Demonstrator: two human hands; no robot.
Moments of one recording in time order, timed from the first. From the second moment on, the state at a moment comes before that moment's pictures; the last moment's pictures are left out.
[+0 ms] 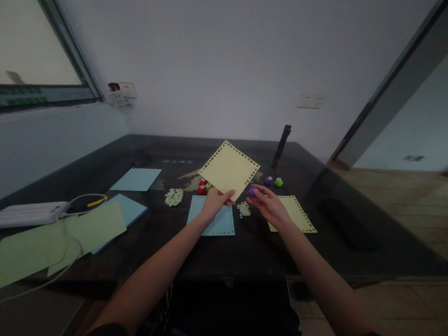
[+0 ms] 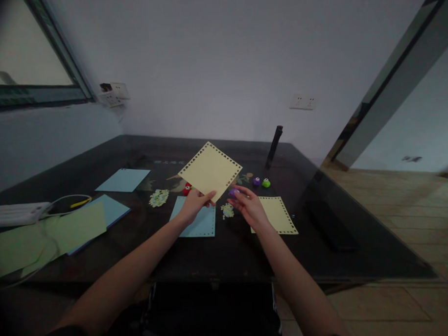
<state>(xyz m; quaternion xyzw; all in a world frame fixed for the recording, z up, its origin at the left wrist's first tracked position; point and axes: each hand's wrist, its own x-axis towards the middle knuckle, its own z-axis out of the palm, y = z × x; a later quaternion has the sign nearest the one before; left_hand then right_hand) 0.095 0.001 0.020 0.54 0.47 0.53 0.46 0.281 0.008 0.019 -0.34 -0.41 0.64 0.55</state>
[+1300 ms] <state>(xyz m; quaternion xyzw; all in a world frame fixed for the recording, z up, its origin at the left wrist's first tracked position) 0.100 -0.005 0.023 0.59 0.47 0.49 0.44 0.270 -0.003 0.018 -0.34 -0.41 0.64 0.55</state>
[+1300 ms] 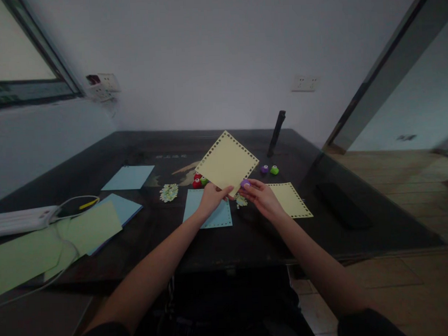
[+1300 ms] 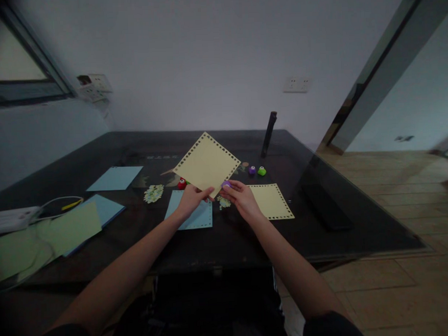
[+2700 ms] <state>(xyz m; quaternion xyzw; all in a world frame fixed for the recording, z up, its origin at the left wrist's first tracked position) 0.097 -0.002 0.016 0.67 0.51 0.44 0.31 0.266 -0.011 0.020 -0.39 -0.42 0.63 0.53</state>
